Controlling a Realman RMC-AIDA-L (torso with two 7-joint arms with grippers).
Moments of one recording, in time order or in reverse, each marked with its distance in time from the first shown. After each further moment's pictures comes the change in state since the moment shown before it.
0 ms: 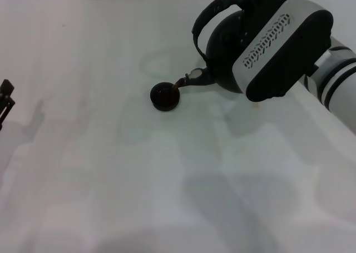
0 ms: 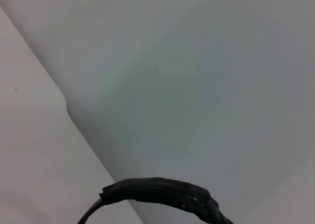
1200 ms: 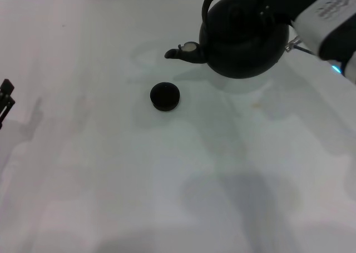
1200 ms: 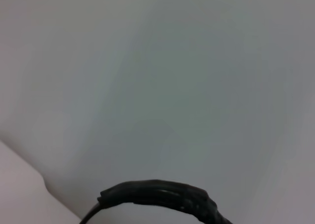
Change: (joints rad) left arm -0.008 0.003 -0.002 0.002 0.000 0.025 0.001; right arm -0.064 -0.022 0.199 -0.023 0.010 0.342 0.307
